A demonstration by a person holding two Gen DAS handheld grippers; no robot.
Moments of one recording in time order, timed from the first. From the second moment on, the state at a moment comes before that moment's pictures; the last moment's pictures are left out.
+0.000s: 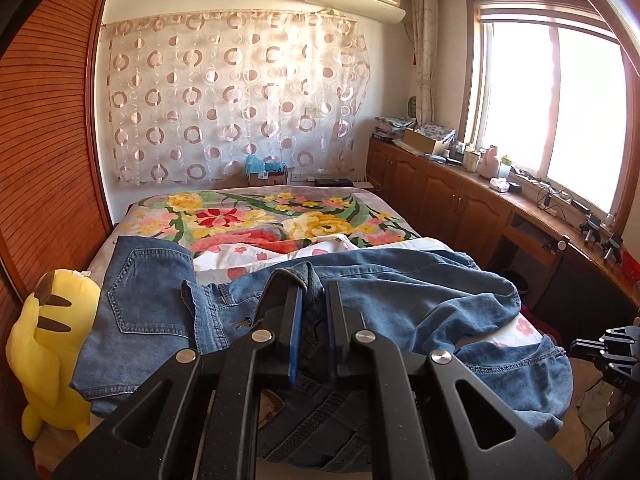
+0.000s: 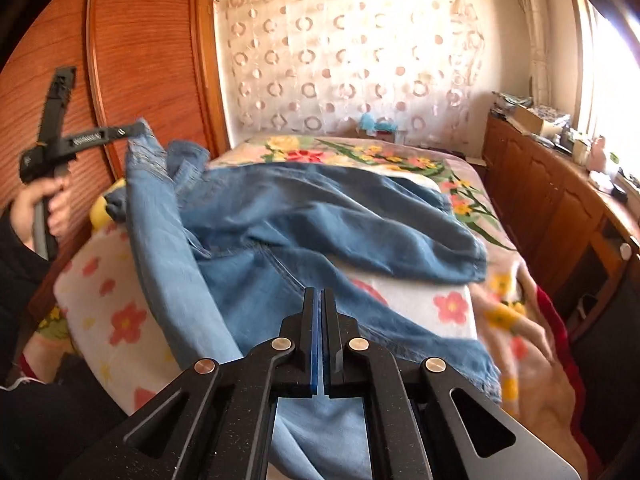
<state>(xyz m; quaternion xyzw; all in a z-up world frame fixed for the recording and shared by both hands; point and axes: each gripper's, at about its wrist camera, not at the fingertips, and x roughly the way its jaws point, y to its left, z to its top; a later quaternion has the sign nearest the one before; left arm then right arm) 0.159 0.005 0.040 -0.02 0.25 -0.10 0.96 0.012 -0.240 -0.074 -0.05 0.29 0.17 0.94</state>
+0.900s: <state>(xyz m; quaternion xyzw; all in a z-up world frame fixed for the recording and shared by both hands) 0.168 0.016 0.049 -0.04 0.23 -0.09 0.97 0.027 -0.237 -0.119 -0.06 0.32 0.18 0.93</state>
